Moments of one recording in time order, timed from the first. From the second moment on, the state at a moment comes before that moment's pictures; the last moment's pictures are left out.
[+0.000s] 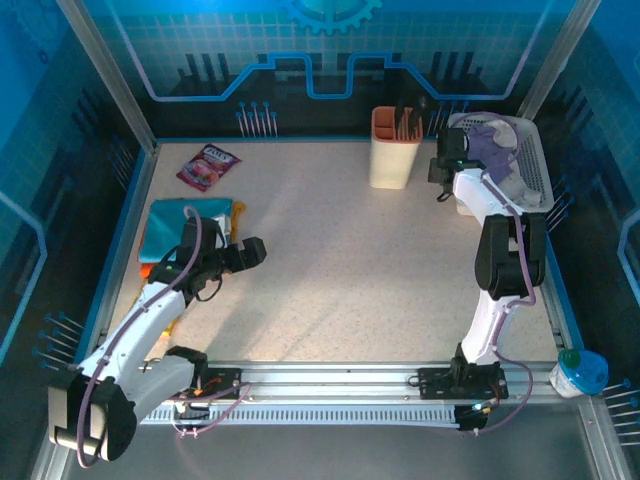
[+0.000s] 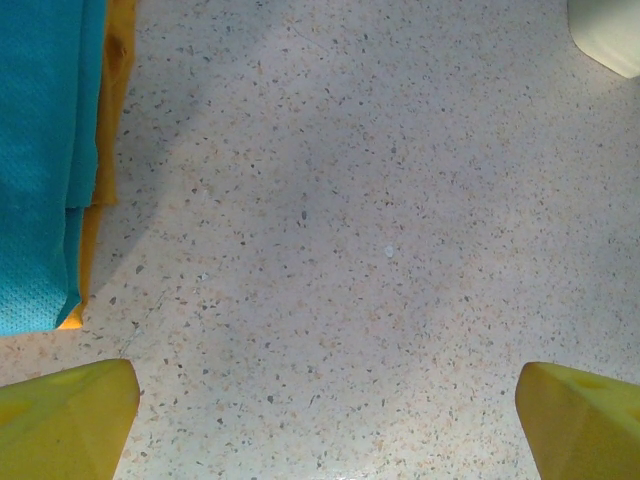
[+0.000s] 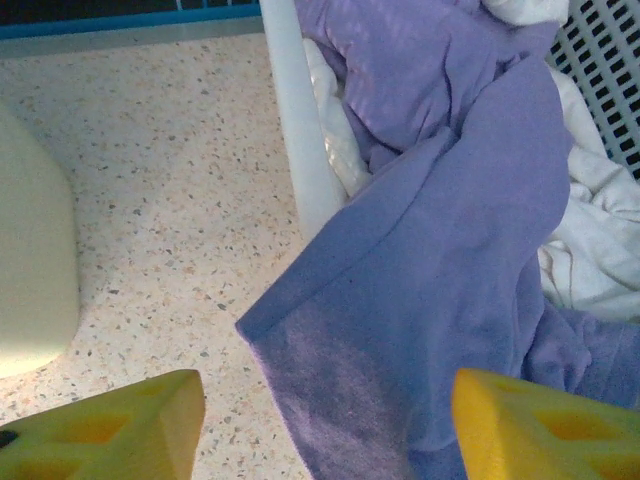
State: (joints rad) left arm -0.19 0.98 0.66 -0.49 0.16 -0.53; right arm 0.05 1.93 1.52 -0.44 0.41 0.17
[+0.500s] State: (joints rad) left arm -0.19 1.00 0.66 -0.47 0.16 -0.54; right arm 0.05 1.95 1.55 -0.46 0.45 0.16
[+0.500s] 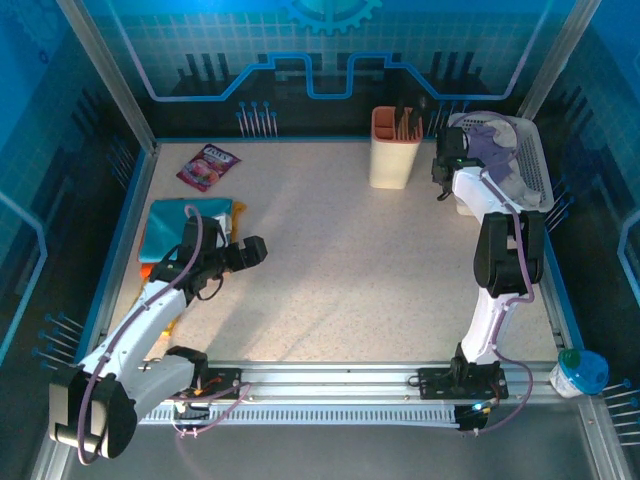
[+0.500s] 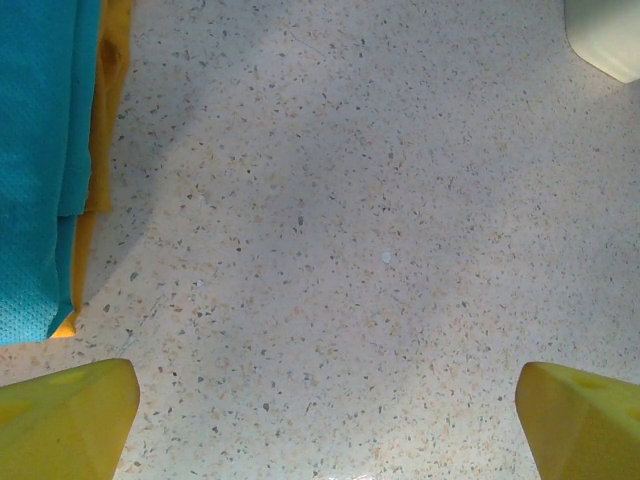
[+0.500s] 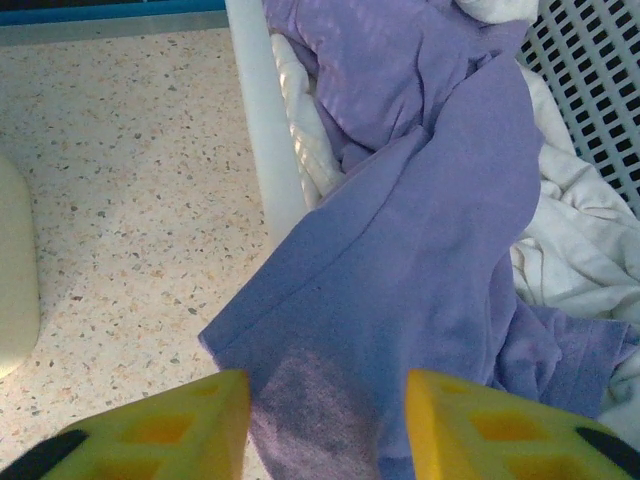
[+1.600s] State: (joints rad) left arm -0.20 1.00 0.66 -0.47 0.17 -0.54; right arm 0.00 1.68 1.35 -0.38 0.42 0.32
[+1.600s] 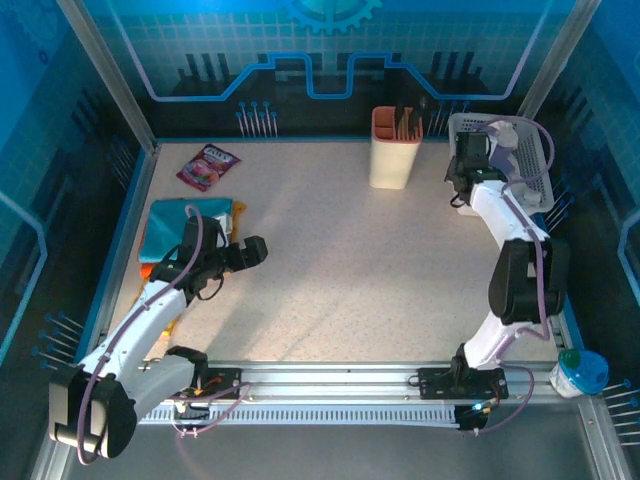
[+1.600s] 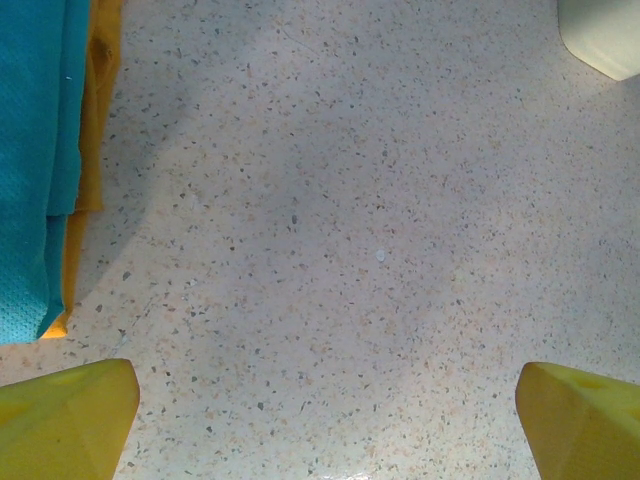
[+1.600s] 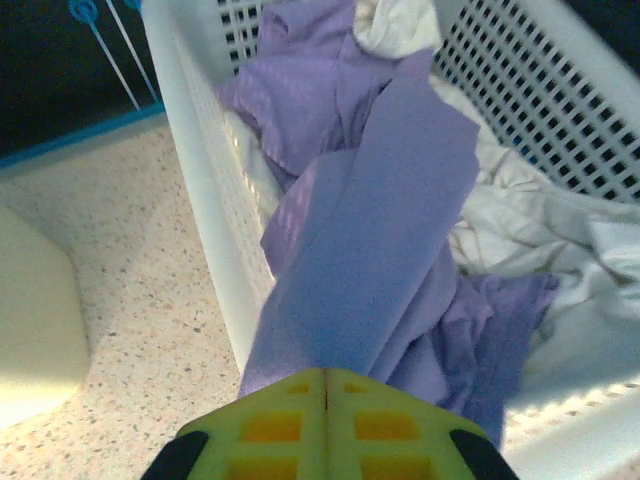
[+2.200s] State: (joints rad) left arm -0.22 0.99 0.66 -0.44 0.19 -0.56; right arm 0.18 1.17 0.94 -0.01 0.51 0.11
